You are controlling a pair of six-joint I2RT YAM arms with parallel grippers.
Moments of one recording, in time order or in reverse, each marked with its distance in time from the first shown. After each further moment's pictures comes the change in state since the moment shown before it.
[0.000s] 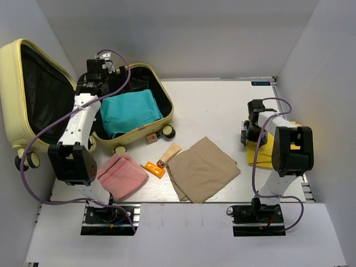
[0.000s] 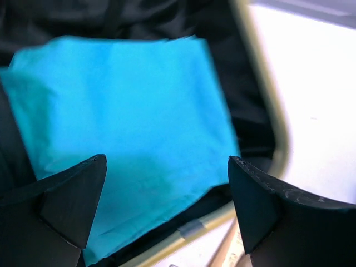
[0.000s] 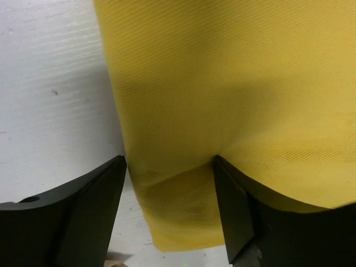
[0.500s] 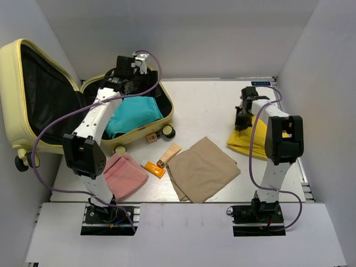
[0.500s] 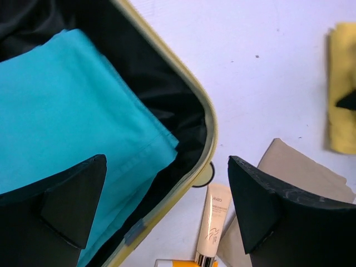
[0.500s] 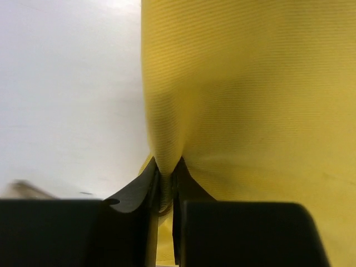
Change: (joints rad) left arm -0.220 0.063 0.107 -0.042 0.108 0.137; right arm 0.033 0.168 0.248 -0.017 -0.175 0.047
